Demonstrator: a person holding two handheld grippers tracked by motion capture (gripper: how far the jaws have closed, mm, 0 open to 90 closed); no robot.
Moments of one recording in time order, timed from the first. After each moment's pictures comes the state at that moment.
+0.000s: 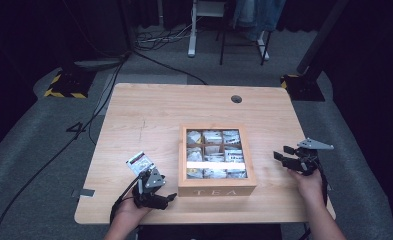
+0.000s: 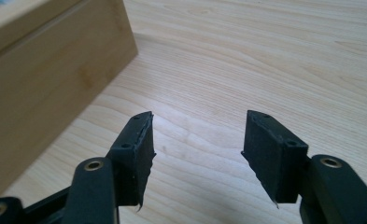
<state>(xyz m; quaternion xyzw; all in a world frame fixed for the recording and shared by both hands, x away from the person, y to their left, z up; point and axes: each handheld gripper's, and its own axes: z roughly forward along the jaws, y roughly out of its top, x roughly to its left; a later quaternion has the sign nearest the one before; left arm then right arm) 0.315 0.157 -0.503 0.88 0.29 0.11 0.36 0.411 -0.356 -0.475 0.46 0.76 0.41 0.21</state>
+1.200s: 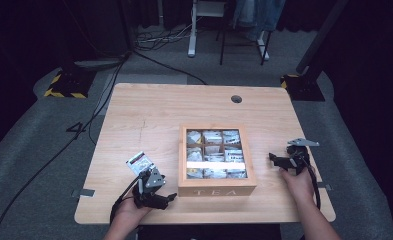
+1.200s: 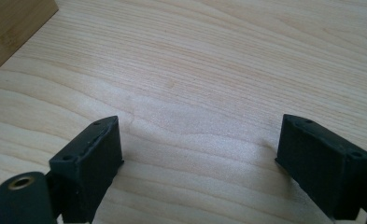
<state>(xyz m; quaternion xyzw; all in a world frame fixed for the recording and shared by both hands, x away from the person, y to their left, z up) 0.316 0.157 -0.503 0.88 0.29 0.11 0.36 0.435 -0.348 -0.504 0.51 0.76 0.33 0.23</state>
